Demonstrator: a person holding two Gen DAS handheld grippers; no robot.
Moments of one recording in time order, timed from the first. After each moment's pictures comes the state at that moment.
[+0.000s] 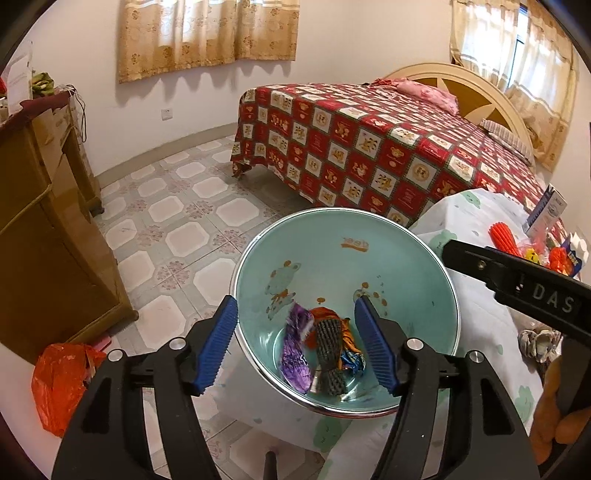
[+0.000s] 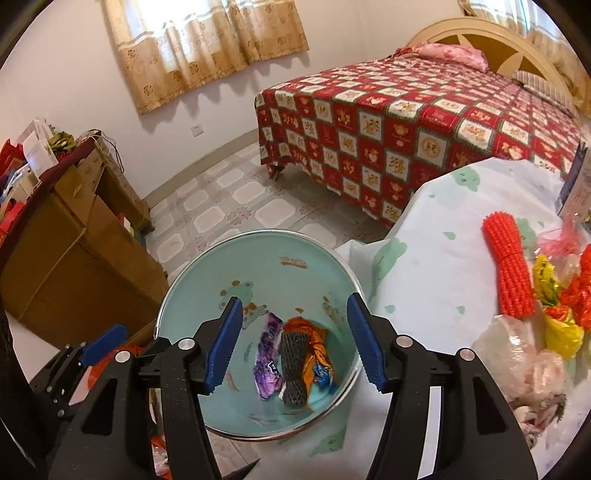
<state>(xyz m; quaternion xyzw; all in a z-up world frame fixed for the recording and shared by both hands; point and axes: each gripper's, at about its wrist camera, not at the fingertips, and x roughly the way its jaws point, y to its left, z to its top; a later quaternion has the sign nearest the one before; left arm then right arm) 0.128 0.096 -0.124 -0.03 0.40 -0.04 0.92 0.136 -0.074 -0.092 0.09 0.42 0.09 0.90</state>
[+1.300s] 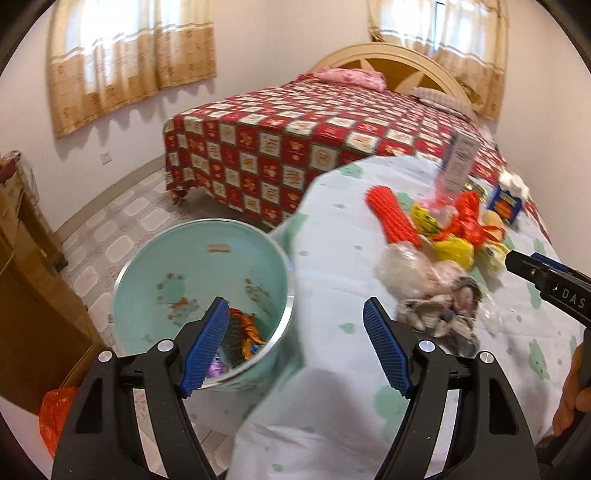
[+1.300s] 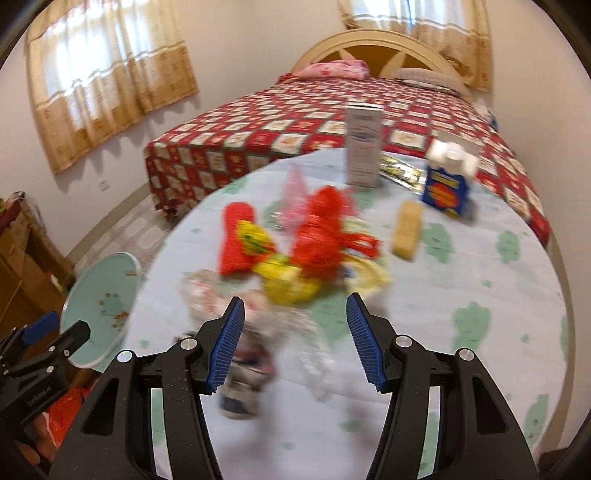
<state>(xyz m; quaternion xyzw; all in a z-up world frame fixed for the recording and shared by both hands) 0.074 -0.056 -0.097 0.05 0.38 -0.15 0.91 0.004 -0.279 -0.081 0.12 0.37 -0.10 0.91</state>
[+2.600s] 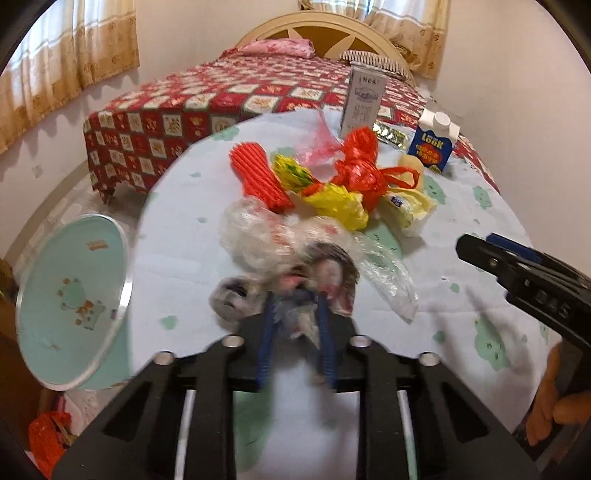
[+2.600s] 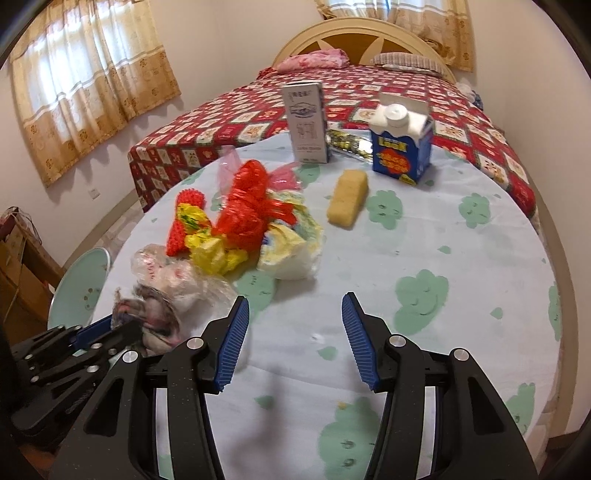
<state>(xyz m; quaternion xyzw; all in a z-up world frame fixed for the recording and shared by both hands) 0.053 -0.155 -0.124 0.09 0.42 -0.27 0.87 -0.029 -0.332 -0.105 0.15 0.38 -0.11 0.91</state>
